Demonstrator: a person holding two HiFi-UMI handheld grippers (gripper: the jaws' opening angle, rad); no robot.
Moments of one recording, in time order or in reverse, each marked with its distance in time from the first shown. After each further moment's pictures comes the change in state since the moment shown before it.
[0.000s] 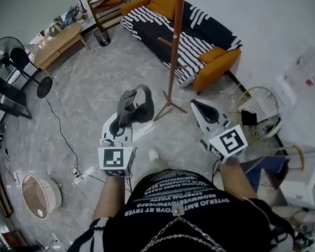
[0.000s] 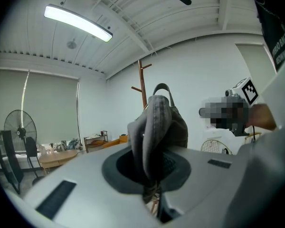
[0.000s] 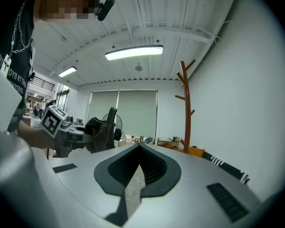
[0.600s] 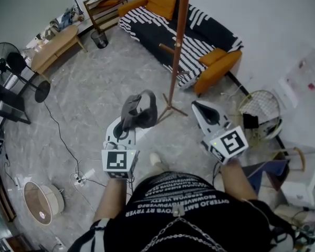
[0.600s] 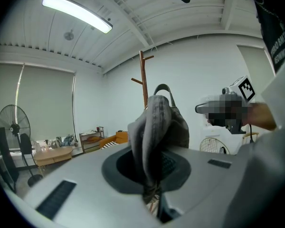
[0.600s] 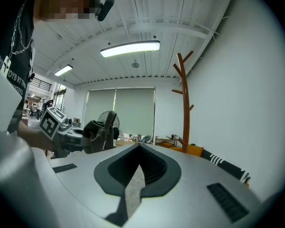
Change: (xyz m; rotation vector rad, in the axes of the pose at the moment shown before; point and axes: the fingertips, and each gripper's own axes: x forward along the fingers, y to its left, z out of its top) left arm 0.057 0.020 -0.014 -0.021 0.034 -0.058; right arm 0.049 -0.038 -0.008 0.001 0.029 -0.030
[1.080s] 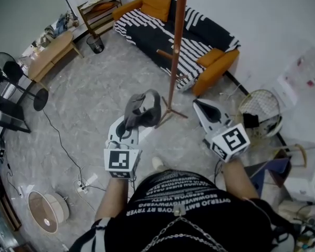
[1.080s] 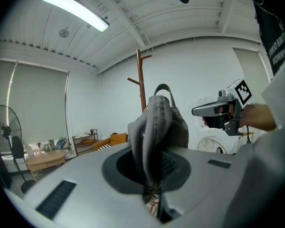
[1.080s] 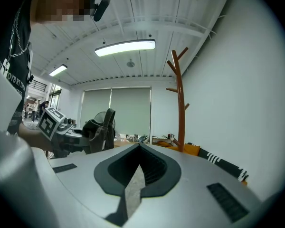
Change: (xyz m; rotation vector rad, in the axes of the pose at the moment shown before) left arm 0.033 0.014 0.013 0.010 -0.025 -0.050; right arm 0.025 -0.021 0.002 0.031 0.001 -0.037
